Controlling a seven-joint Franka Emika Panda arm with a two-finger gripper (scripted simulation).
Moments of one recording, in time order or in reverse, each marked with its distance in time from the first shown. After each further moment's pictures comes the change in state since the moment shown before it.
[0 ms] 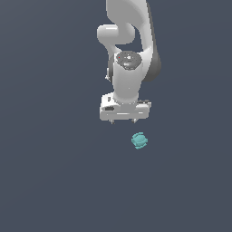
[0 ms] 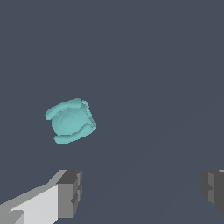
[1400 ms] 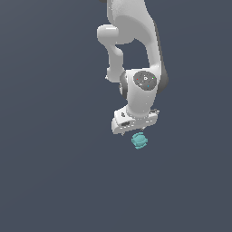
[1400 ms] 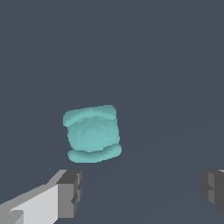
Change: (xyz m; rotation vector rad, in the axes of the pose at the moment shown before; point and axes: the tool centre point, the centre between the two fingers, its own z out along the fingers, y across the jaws) arm 0.021 -0.045 0.049 -0.014 -0.007 -0.230
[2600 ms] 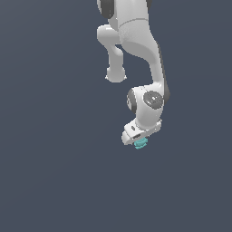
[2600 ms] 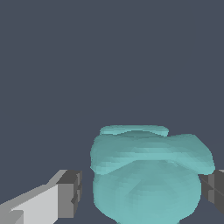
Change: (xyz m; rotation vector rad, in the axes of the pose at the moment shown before) arm 0.018 -0.043 0.073 0.012 0.014 -0.148
